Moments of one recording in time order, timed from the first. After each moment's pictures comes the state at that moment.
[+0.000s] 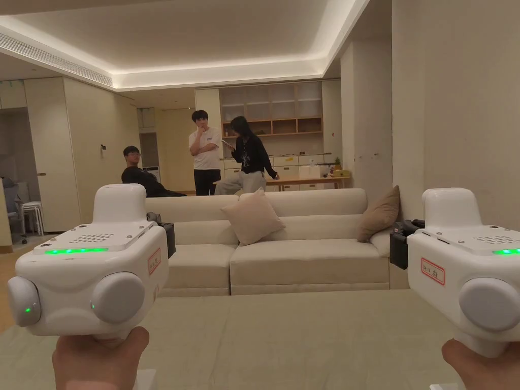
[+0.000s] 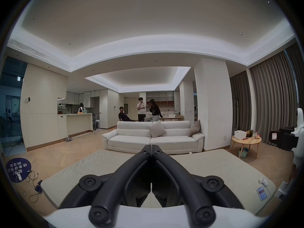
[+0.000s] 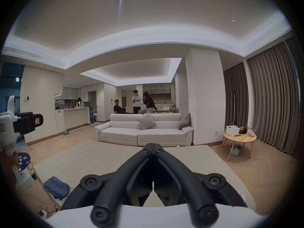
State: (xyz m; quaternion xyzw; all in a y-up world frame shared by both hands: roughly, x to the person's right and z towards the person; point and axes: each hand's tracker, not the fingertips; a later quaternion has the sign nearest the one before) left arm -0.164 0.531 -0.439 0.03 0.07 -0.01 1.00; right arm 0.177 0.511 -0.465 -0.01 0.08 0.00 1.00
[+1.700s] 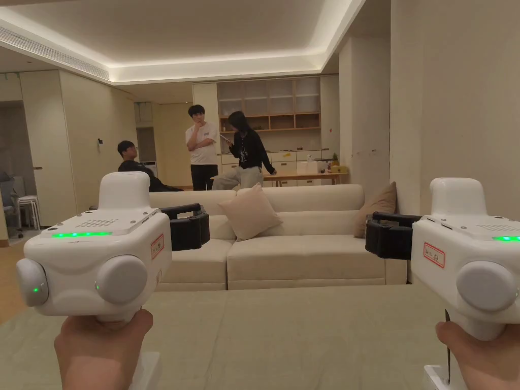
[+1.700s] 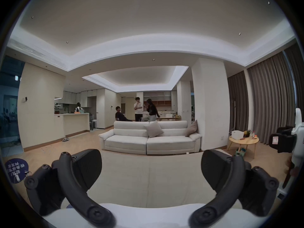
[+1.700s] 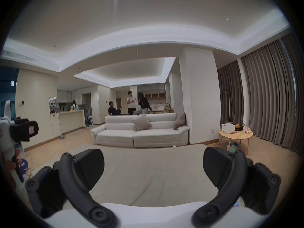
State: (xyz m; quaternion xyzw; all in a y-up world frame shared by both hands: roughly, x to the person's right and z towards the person) left arm -0.164 0.535 -0.447 0.03 0.06 -0.01 1.00; right arm 0.185 0.515 -0.475 0.01 0.06 -0.03 1.00
